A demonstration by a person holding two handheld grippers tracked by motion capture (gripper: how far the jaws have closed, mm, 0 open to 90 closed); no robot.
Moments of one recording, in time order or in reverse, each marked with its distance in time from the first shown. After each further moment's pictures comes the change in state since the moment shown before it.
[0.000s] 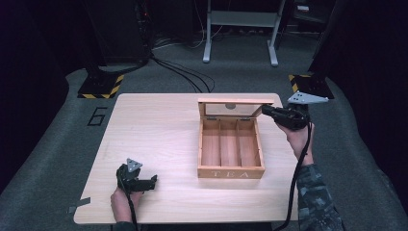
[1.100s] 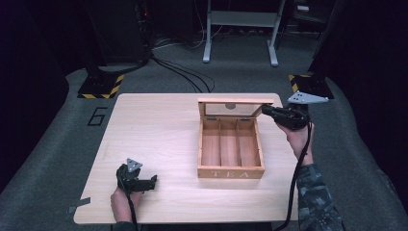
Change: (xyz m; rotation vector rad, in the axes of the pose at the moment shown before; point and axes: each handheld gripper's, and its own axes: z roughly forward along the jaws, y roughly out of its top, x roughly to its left) left arm 0.000 0.000 0.000 0.000 -0.002 -0.001; right arm 0.000 0.000 0.000 -0.003 -0.005 0.005
